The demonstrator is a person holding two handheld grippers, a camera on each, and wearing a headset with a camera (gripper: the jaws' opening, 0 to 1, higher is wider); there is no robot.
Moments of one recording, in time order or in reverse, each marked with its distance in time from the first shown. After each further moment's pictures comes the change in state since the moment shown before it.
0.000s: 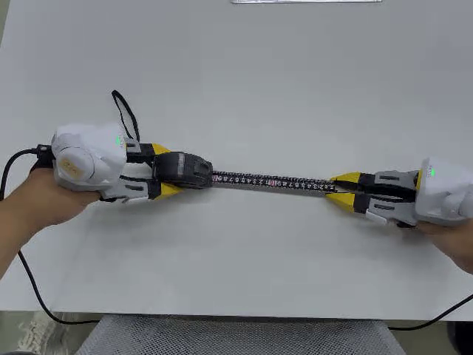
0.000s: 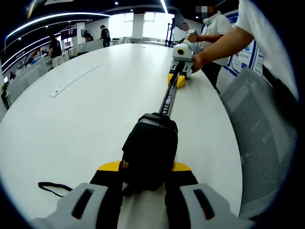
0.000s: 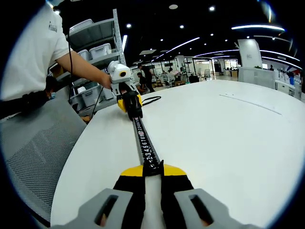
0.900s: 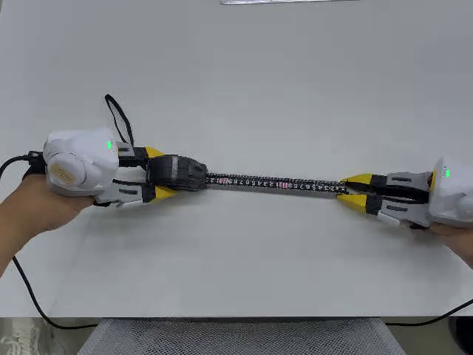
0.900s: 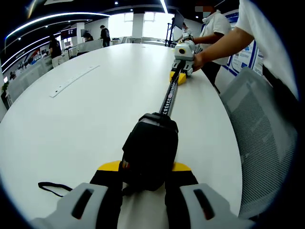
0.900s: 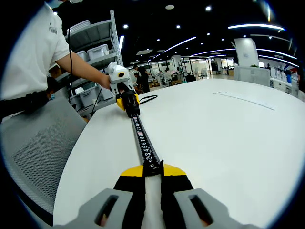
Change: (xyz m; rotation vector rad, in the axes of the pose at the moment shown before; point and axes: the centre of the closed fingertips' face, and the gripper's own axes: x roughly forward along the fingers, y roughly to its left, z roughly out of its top) left arm 0.001 -0.001 0.000 0.002 0.003 -0.001; right arm -0.026 -0.005 -0.010 0.013 0.005 -0.025
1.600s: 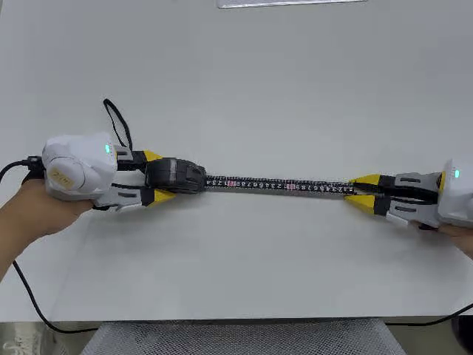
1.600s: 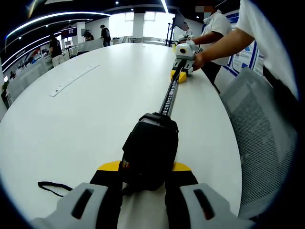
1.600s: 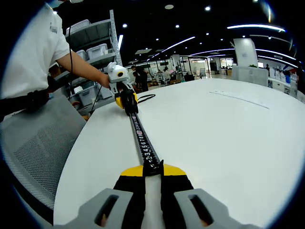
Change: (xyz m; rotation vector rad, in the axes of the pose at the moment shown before) left arm 0.000 0.000 -0.001 -0.006 0.003 0.001; right arm -0.013 -0.004 -0.004 -0.003 0.008 -0.013
